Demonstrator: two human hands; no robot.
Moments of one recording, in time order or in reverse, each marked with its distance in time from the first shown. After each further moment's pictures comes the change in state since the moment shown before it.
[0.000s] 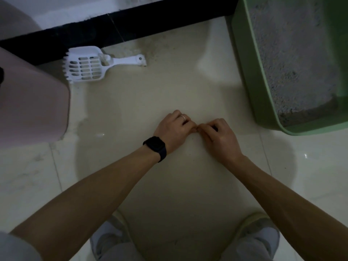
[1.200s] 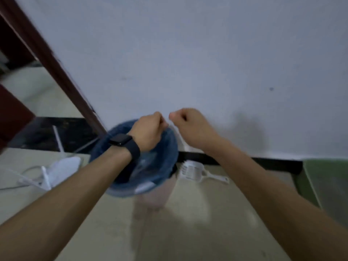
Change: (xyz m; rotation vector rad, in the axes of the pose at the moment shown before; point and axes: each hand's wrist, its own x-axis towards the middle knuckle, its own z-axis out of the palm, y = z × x) left_hand -0.028 -0.072 -0.445 0.286 0.202 -0.720; right_hand 0.254 -0.386 -0.192 0.651 -0.141 -0.306
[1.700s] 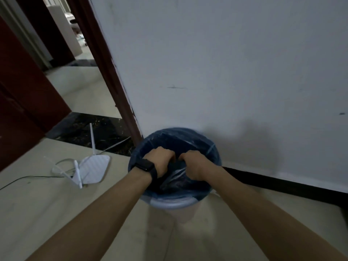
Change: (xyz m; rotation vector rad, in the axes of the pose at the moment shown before) left_hand -0.033 -0.115 0.023 0.232 -0.362 -0.121; right_hand 0.040 0.033 0.133 -0.733 -0.668 0.042
